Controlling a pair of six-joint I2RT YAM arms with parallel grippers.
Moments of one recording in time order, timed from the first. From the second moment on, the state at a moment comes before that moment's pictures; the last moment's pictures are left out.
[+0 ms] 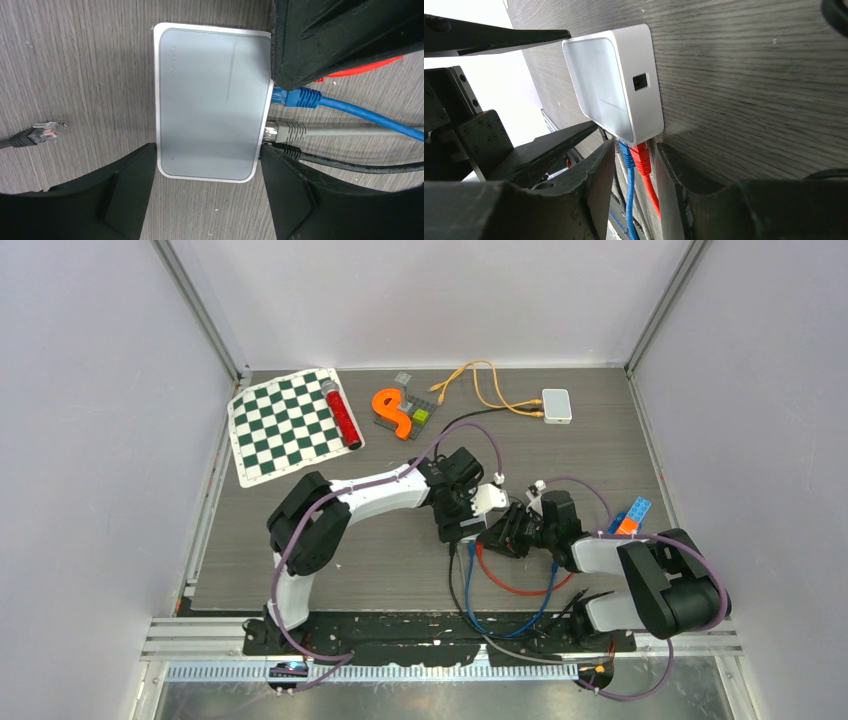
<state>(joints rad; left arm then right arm) -0.92 1.97 1.43 -0.61 0.21 0.50 0.29 1.36 0.24 0.40 -0.60 0.95</state>
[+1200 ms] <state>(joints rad) -0.92 1.99 1.46 -0.63 0.21 0.49 0.34 1.36 0.21 0.48 -0.53 1.01</state>
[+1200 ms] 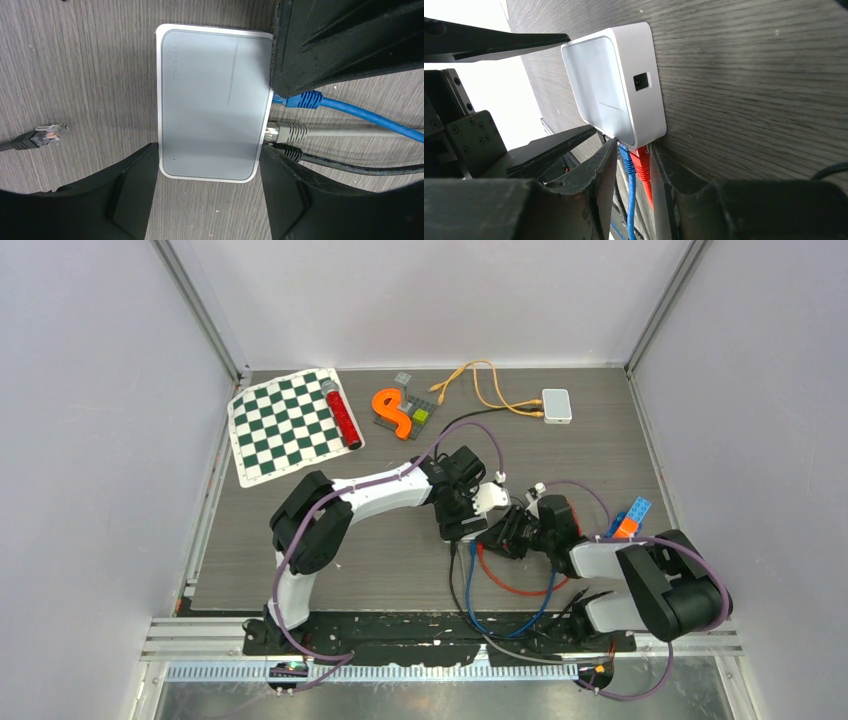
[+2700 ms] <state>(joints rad) -0.92 2.00 1.47 -0.65 0.21 0.47 0.36 1.33 0.23 0.44 -0.51 0.95</state>
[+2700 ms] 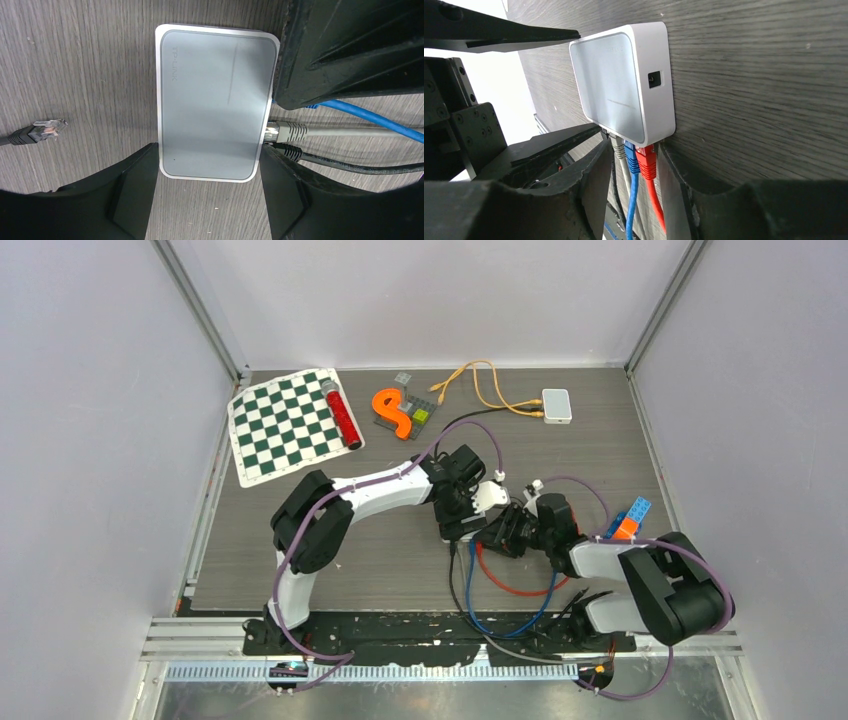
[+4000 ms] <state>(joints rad) -0.92 2.01 1.48 -0.67 0.21 0.48 0.36 1.39 0.19 0.53 -0.54 0.99</state>
